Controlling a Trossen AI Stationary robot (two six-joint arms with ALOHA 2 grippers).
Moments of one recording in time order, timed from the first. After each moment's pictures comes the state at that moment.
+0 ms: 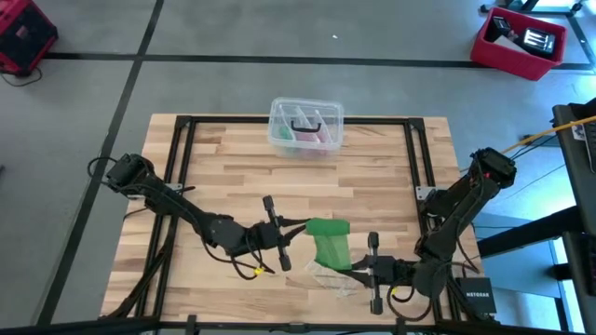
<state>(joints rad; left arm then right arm) -0.49 1.65 1.07 0.76 -0.83 0.40 0.93 1.46 0.92 0.39 0.92 0.20</state>
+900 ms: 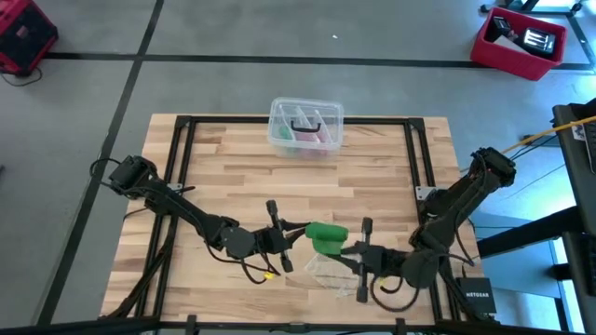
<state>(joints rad) -0.50 1.69 1.07 0.59 -0.86 0.35 0.82 1.46 1.12 0.17 0.91 0.11</state>
